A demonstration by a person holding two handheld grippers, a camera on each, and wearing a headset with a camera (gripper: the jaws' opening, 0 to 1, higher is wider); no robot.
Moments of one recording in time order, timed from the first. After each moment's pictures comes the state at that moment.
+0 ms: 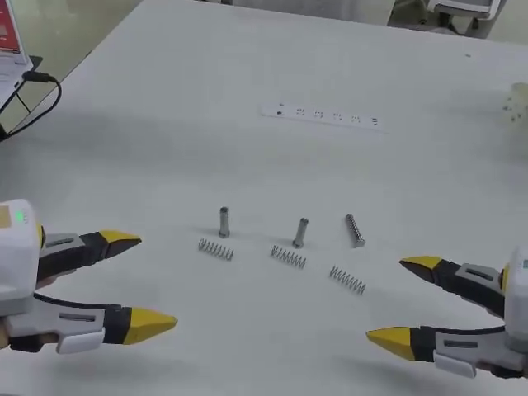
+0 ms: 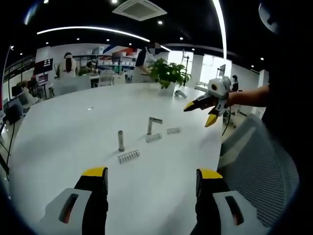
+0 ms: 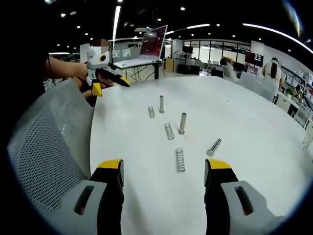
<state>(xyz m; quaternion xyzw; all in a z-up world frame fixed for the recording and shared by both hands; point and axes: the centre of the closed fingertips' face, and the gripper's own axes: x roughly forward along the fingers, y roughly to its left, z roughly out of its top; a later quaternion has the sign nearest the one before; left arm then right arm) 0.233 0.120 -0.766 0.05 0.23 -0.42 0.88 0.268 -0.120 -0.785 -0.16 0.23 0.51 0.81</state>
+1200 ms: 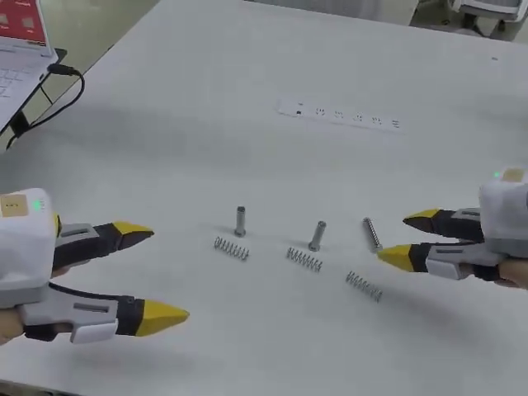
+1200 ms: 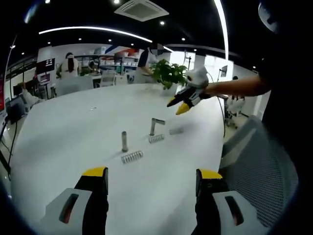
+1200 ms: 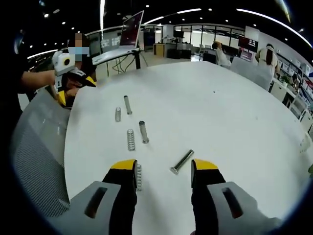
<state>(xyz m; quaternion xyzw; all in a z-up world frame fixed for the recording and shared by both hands) 0.237 0.124 -0.762 0.04 0.23 -0.41 0.88 0.364 -0.113 -0.784 -0.17 0.30 0.47 0.82</state>
